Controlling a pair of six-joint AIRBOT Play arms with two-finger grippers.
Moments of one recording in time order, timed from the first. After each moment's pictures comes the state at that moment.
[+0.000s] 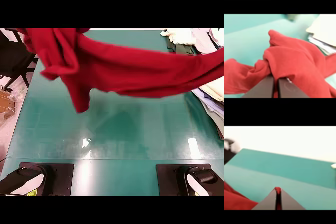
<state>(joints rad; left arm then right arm) -0.17 -1.06 2.09 1.02 -1.50 -1.60 0.15 -0.68 1.69 -1.33 1.23 1.57</state>
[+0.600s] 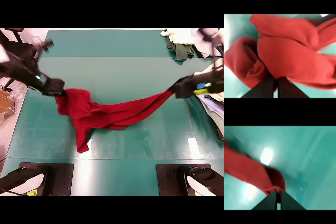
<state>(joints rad) -0.17 -1.16 1.36 1.31 -1.50 -1.57 0.27 -0.92 1.28 -1.40 1.38 1.59</state>
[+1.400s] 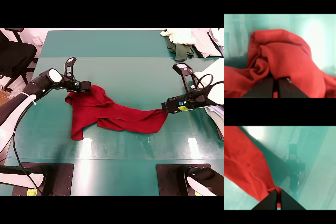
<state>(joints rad) -0.22 -1.53 1.21 1.04 -0.73 -1.47 0.31 -0.93 1.04 -1.50 1.29 1.67</state>
